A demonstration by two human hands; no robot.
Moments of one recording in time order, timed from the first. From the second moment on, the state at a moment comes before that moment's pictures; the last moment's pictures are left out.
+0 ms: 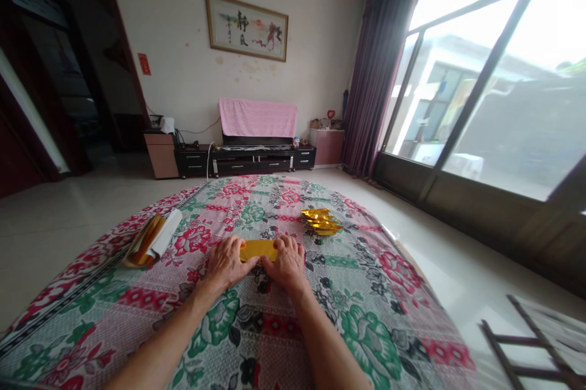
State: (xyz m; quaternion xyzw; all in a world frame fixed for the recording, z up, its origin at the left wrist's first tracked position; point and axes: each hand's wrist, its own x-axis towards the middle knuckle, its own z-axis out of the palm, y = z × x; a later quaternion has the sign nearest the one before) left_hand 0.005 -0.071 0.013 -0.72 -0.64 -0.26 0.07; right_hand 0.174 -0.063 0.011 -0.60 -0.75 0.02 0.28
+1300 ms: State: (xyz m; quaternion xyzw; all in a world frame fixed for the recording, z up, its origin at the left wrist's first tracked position) left_hand 0.006 -0.069 0.009 -0.72 -0.64 -0.26 0.09; right_hand 0.177 -0.064 0.012 -0.60 -0.75 0.01 0.30
